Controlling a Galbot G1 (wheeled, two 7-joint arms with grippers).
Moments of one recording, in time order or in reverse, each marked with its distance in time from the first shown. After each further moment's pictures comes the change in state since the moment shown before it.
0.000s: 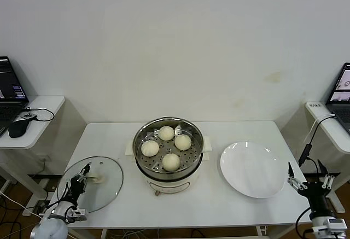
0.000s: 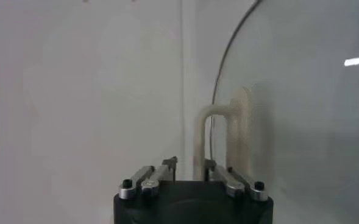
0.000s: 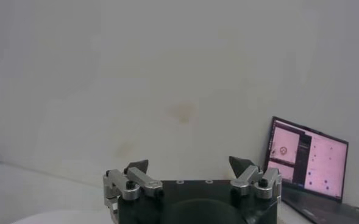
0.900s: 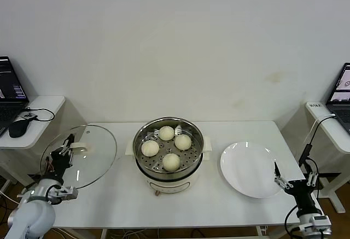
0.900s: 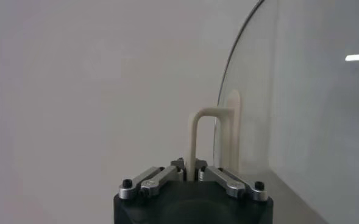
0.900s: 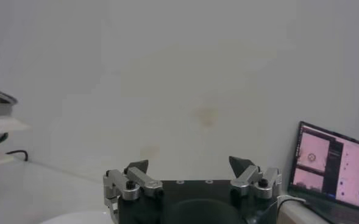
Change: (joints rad) left arm 0.094 0.117 -0.106 -0.519 -0.149 0.250 0.226; right arm 0.033 0.006 -0.081 -0.041 -0.067 0.025 -0.004
